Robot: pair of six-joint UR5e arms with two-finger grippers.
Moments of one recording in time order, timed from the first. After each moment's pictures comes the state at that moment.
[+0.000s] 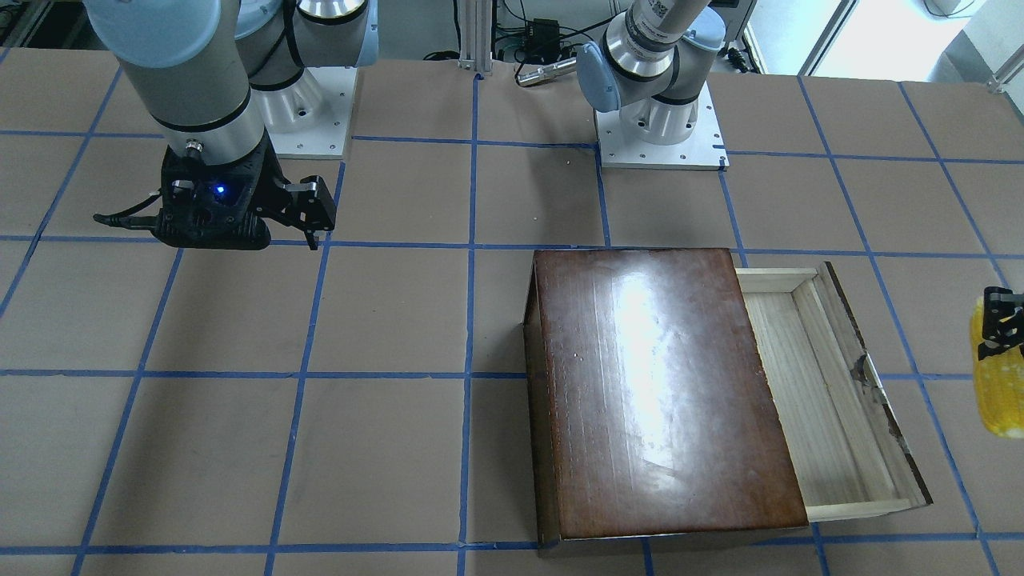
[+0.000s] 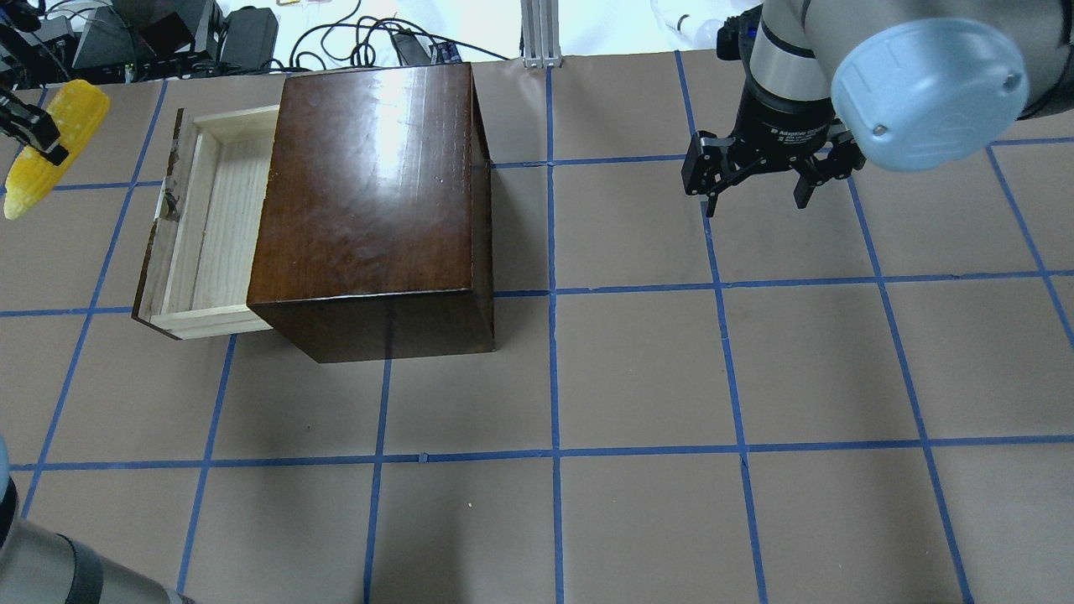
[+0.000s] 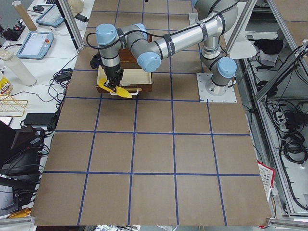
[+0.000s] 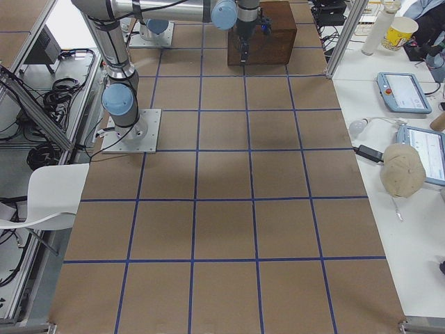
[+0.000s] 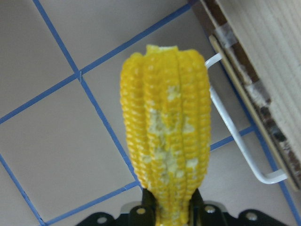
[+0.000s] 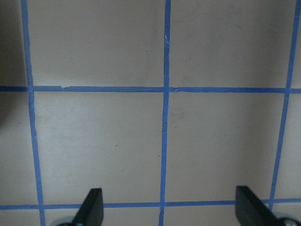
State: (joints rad) left arm -1.11 -1.92 -1.29 -1.42 1.64 0.83; right arm 1.65 -1.48 1.58 -1.62 -1.63 0.06
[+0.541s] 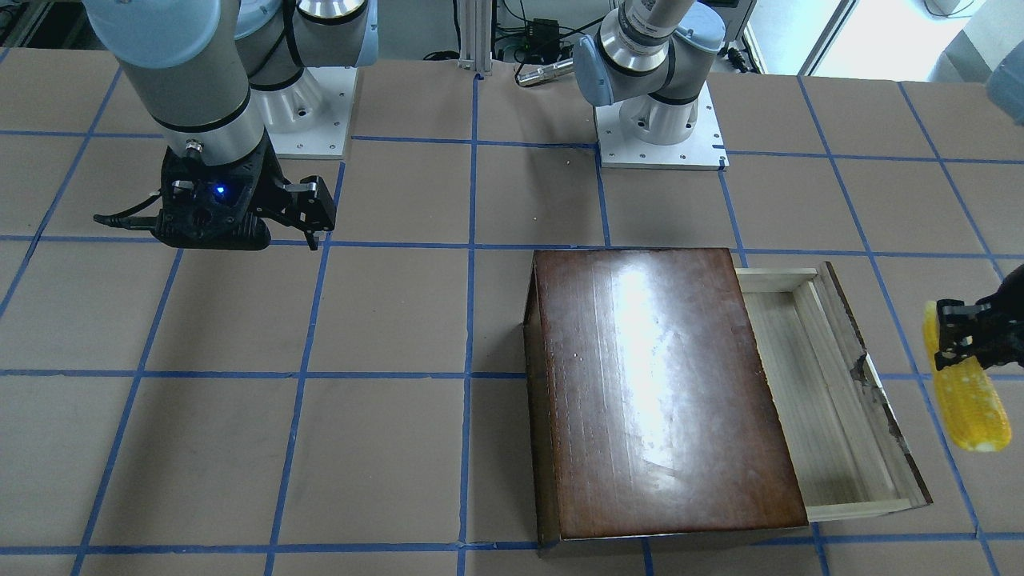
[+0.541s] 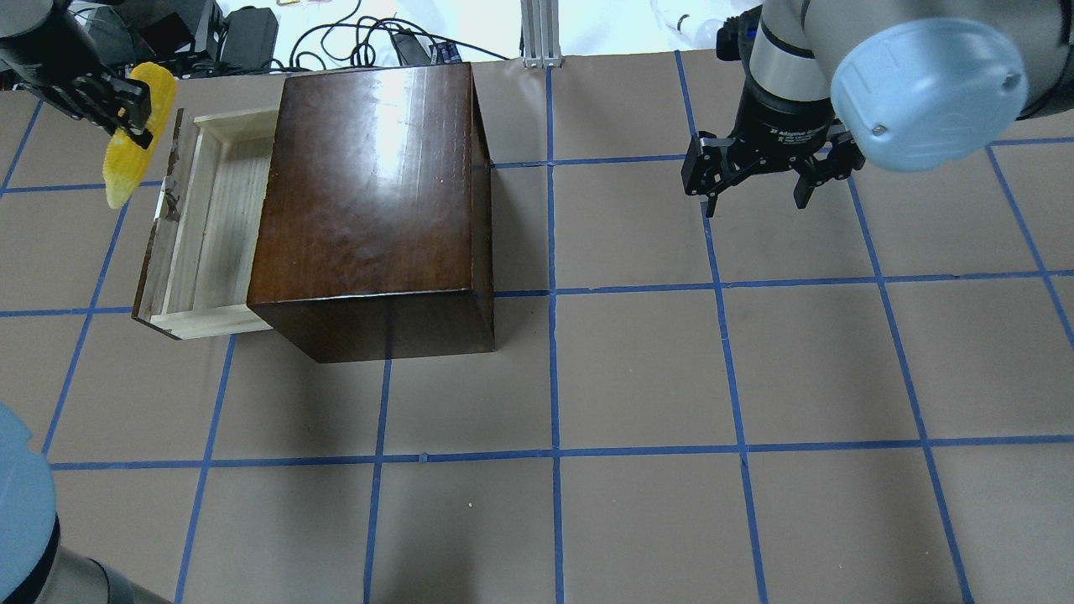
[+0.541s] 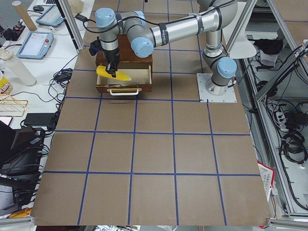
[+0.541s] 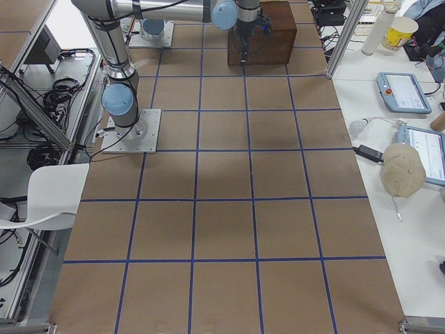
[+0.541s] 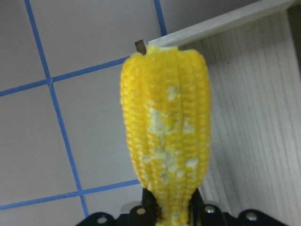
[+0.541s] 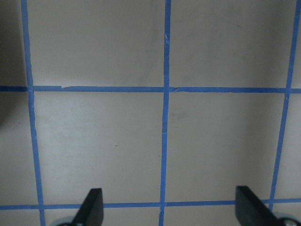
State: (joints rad) left arm -1.24 -1.93 -1.31 -1.45 1.63 0.48; right arm 1.65 -1.48 1.58 -1.62 -1.63 0.06
